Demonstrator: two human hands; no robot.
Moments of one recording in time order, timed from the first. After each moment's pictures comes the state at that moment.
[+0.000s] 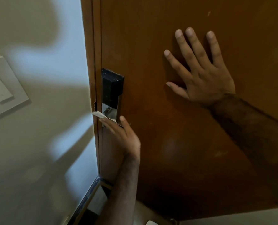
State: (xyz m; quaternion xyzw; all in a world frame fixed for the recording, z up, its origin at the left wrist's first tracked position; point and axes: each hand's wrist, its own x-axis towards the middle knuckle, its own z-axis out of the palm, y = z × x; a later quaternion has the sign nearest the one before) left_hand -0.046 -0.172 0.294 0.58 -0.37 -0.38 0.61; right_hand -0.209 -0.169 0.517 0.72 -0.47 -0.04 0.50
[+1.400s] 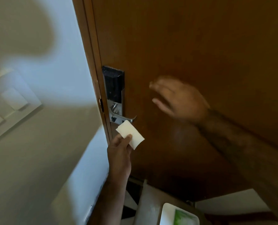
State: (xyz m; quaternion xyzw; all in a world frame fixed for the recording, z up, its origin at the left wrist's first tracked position) left_hand 0.036 -0.118 0.270 0.46 -0.17 -0.67 0.55; right_hand -0.161 -0.139 0.451 0.82 -0.54 0.09 0.17
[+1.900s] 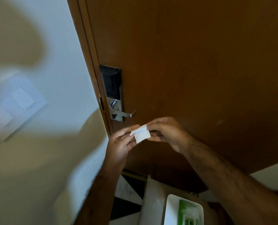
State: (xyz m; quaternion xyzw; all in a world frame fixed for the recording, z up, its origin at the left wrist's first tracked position) left_hand 0.070 -0.104 0.301 0.39 -0.40 -0.70 0.44; right_hand -0.109 -0.076 0.378 0.31 -0.67 0.40 -0.54
